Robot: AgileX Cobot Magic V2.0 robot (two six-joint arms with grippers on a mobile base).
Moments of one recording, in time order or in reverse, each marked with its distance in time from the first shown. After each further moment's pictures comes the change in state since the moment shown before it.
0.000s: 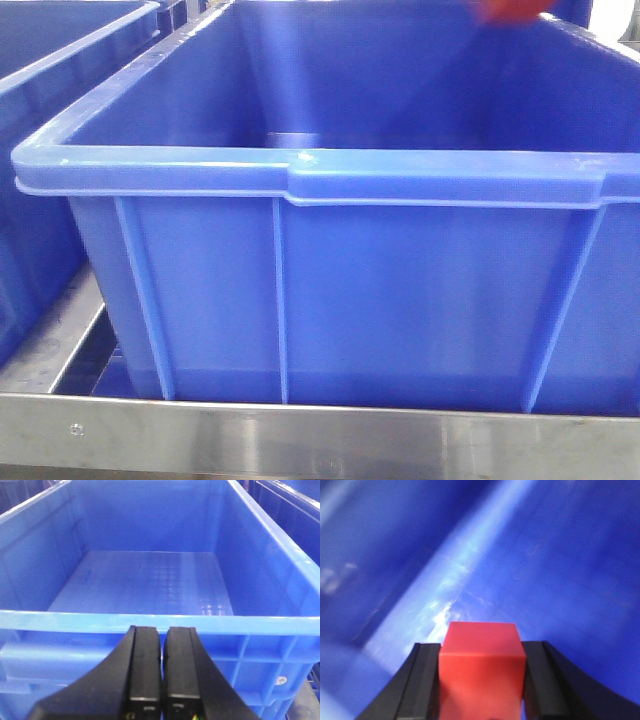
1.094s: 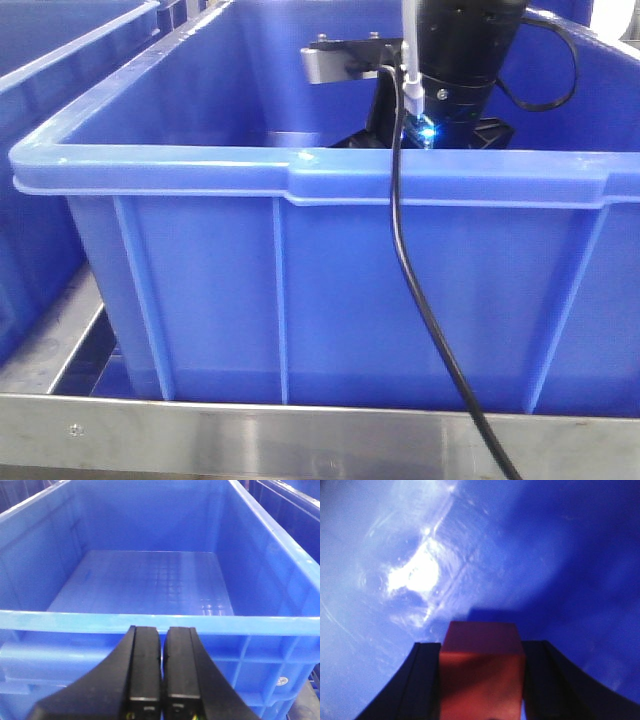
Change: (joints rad) left arm 0.000 0.000 0.000 0.000 0.000 0.000; right arm 0.000 0.556 -0.187 -0.018 0.061 -0.001
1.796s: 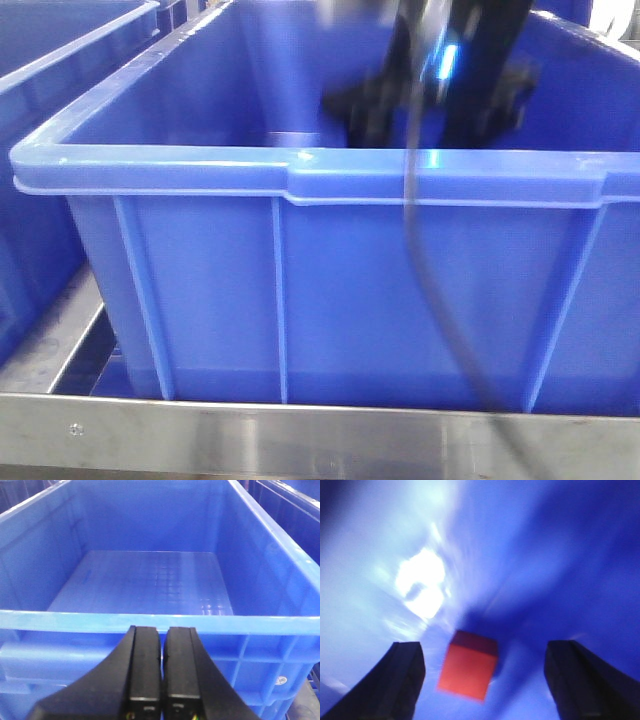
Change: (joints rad) left arm 0.000 0.000 0.000 0.000 0.000 0.000; right arm 0.000 -0.188 0.000 -0.002 0.037 -0.002
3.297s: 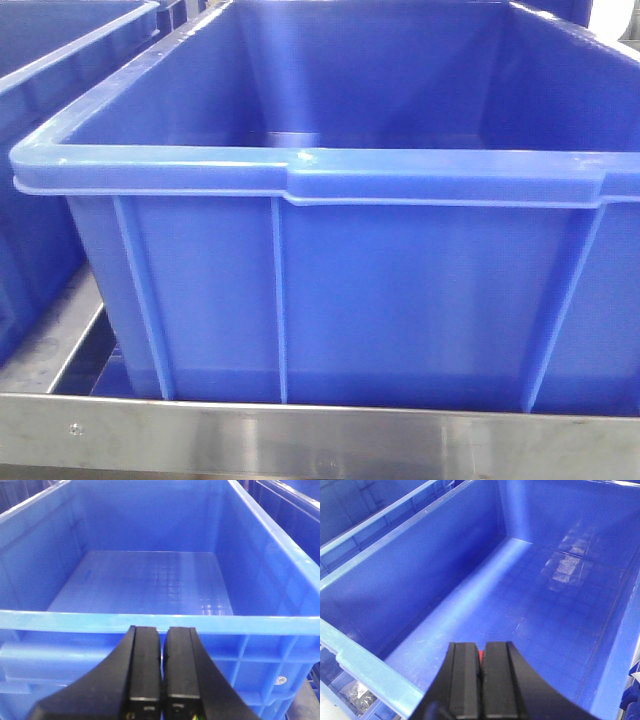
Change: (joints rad) left arm 0.000 0.000 0.000 0.000 0.000 0.000; right arm 0.000 -1.066 0.728 0.000 -0.407 0.000
